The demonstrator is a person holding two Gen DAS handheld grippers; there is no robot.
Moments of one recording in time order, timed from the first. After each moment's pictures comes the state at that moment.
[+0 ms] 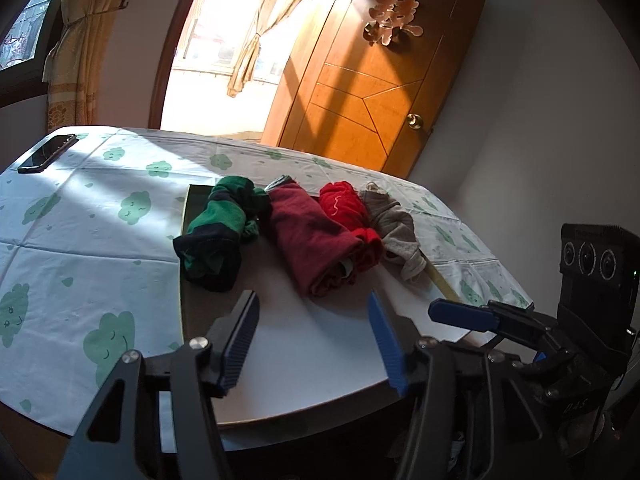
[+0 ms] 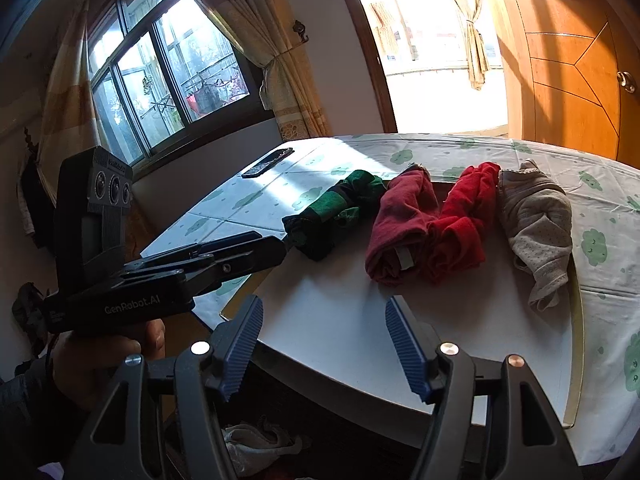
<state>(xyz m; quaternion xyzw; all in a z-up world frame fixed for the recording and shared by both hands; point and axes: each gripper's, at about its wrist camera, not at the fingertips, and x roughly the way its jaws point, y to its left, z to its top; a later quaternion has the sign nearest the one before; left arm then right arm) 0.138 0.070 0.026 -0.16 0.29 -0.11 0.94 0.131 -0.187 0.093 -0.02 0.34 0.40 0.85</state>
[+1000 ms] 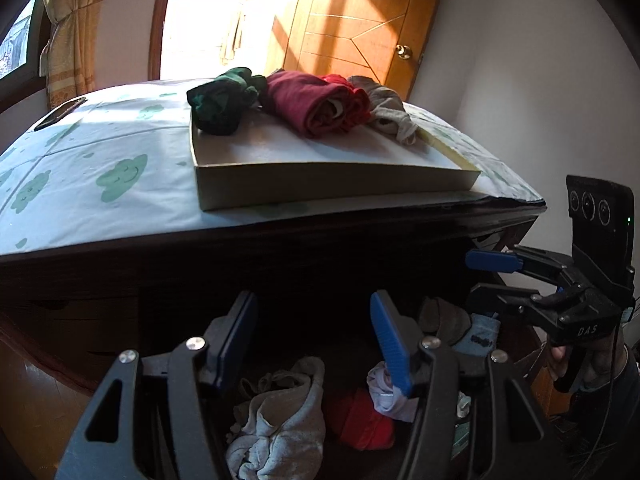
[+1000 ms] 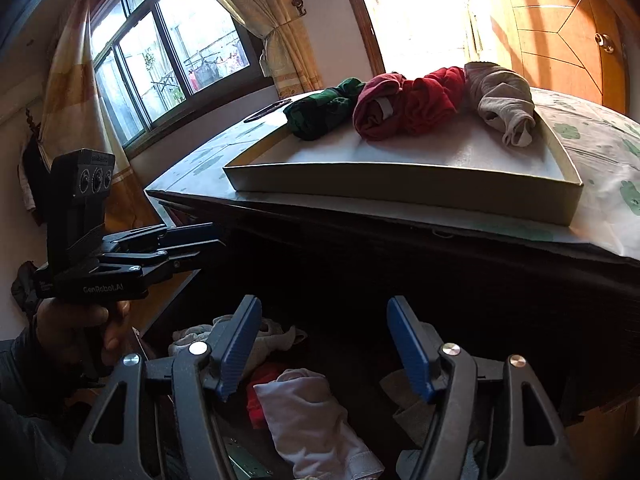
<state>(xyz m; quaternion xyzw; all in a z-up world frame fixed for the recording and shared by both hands) 0.047 0.040 -0.055 -0.08 0.37 -0.11 0.92 0.049 -0.247 0.004 -0.03 0.36 0.39 0.85</state>
